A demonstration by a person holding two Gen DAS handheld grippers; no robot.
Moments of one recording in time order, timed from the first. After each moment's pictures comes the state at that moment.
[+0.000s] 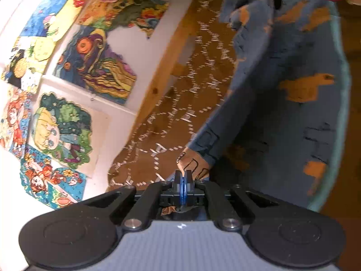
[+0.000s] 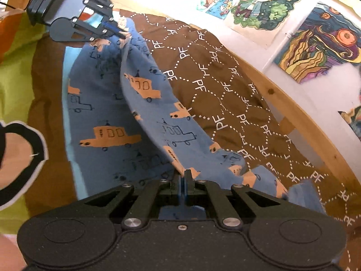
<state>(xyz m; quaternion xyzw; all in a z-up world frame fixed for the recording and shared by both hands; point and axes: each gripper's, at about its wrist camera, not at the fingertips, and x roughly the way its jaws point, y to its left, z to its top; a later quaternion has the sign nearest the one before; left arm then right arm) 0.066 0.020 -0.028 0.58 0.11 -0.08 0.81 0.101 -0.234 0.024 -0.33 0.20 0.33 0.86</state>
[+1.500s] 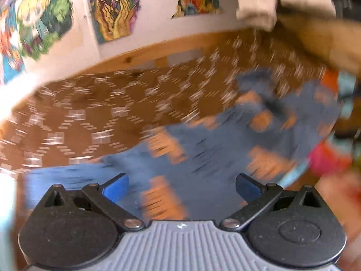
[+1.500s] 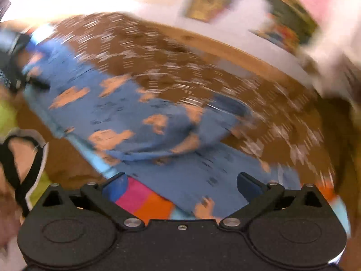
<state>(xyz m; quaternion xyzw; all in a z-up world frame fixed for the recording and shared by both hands) 0.072 -0.053 0.012 0.14 0.27 -0.18 0.93 0.026 -0.315 0.026 -0.13 0.30 0.09 0.94</state>
